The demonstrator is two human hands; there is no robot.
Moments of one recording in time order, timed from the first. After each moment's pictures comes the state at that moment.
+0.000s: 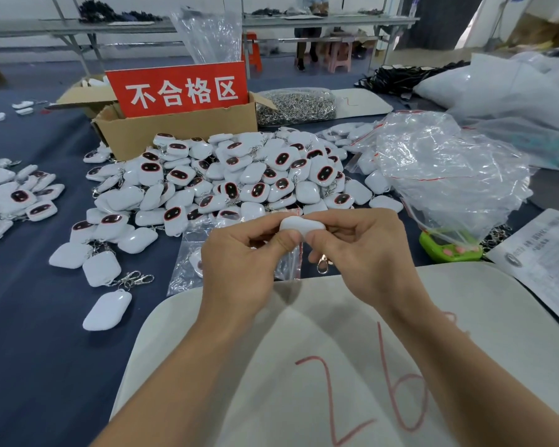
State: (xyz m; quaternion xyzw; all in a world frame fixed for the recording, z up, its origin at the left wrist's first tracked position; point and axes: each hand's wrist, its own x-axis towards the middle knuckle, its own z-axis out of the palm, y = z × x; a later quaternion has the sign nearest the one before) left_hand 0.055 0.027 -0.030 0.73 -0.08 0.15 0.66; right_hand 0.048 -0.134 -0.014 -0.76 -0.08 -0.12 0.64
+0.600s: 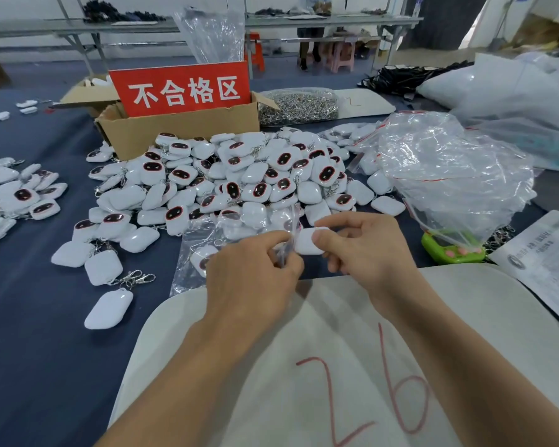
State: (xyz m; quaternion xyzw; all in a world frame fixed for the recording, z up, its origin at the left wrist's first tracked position) left_hand 0.043 0.022 -0.027 0.93 -0.01 0.14 0.35; right_hand 0.059 -0.142 -0.022 -0.78 0.06 -0.05 0.63
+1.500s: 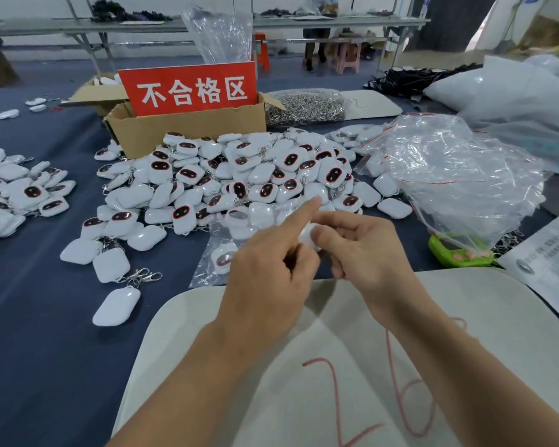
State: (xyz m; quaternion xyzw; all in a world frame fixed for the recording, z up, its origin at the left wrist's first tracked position) left_hand 0.033 0.019 -0.025 0.85 -0.18 0.26 0.43; right_hand 0.053 -0.129 -0.018 -0.72 -0.01 -0.03 0.70
